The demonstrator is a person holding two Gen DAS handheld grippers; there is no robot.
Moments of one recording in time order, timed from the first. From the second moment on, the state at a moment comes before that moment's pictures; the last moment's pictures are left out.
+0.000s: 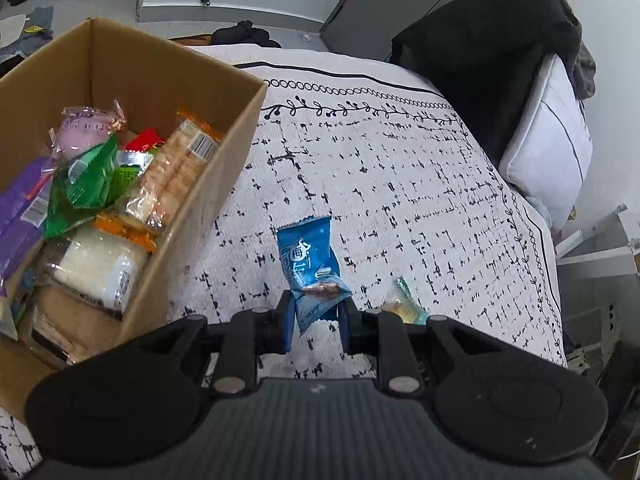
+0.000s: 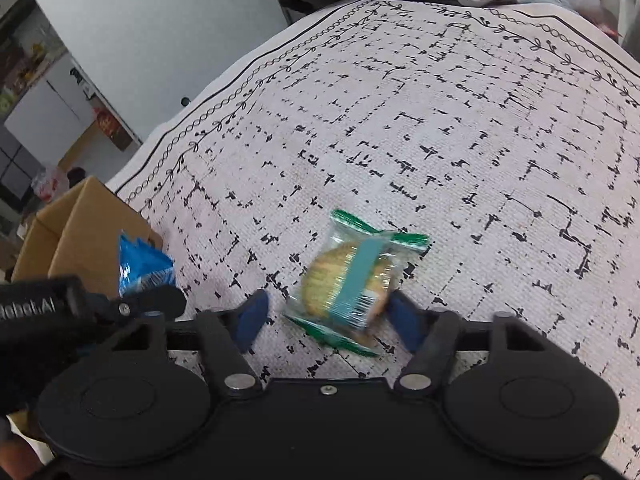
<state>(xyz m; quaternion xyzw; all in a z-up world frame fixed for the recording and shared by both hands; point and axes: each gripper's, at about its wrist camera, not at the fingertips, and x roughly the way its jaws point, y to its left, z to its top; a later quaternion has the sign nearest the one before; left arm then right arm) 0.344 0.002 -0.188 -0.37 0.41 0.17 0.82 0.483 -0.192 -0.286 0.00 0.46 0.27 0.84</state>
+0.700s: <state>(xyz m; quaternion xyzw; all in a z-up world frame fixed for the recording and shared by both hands) 0.332 -0.005 -0.156 -0.35 0.39 0.17 0.83 0.475 -0.215 -0.247 0.04 0.43 0.29 0.85</state>
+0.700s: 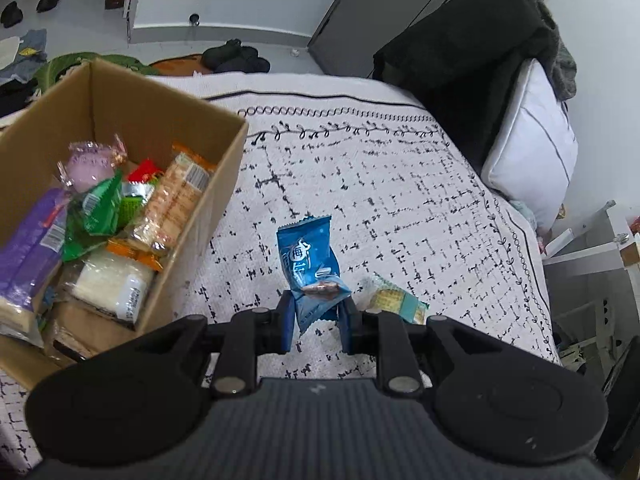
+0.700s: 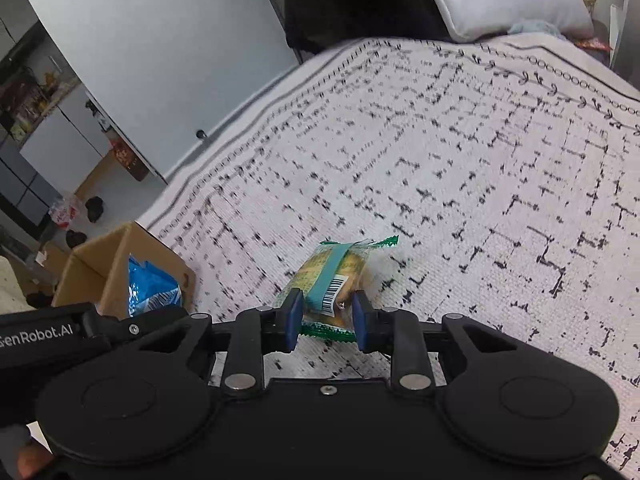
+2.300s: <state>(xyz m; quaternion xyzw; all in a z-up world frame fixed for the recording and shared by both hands) 0.231 0.091 -0.099 -0.36 0.36 0.23 0.83 0.387 -0.163 -0.153 0.08 0.34 0.44 0.83</state>
